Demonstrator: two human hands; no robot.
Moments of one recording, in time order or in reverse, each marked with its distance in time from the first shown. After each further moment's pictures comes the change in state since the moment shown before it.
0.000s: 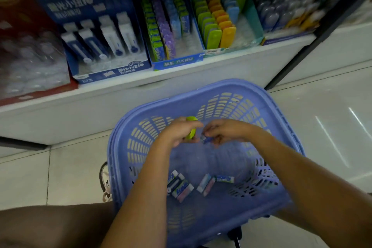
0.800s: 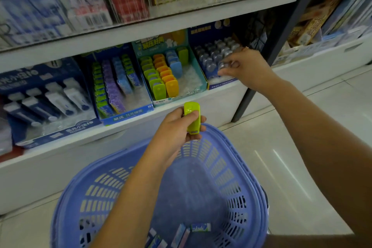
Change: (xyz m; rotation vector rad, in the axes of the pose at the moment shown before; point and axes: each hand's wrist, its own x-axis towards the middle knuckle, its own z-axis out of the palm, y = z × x) left_hand -0.057 0.137 0.090 -0.201 -0.082 0.428; right_hand -0.114 -0.088 -0.210 -0.695 1.083 -0.569
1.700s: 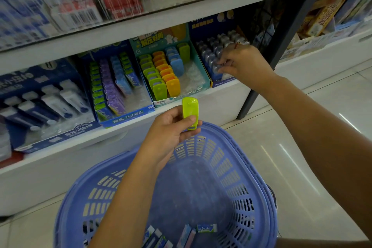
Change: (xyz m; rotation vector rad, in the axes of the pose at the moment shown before) left_hand 0.013 -0.010 -0.022 -0.091 -0.029 0.045; right_hand 0.011 0.006 0.017 -0.144 0.014 -0.193
